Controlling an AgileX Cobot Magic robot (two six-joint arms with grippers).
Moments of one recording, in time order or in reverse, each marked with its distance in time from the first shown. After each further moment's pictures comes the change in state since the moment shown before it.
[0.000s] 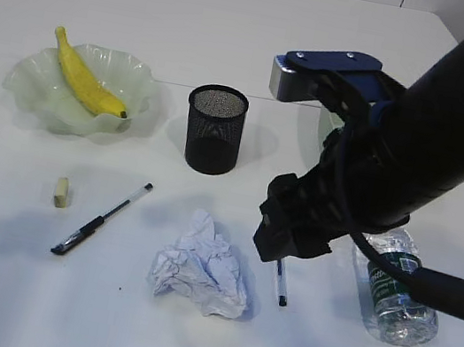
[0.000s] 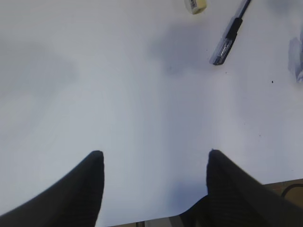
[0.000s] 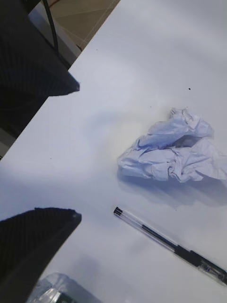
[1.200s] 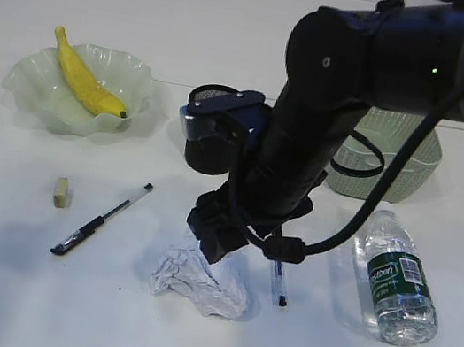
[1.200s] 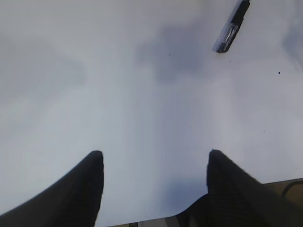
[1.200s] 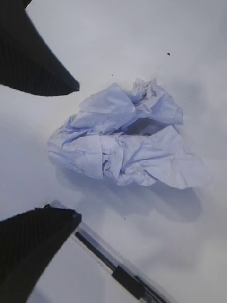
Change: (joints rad) left arm 0.000 0.000 0.102 -0.026 -0.071 0.000; right arm 0.021 0.398 -0.257 -0.048 0.000 -0.093
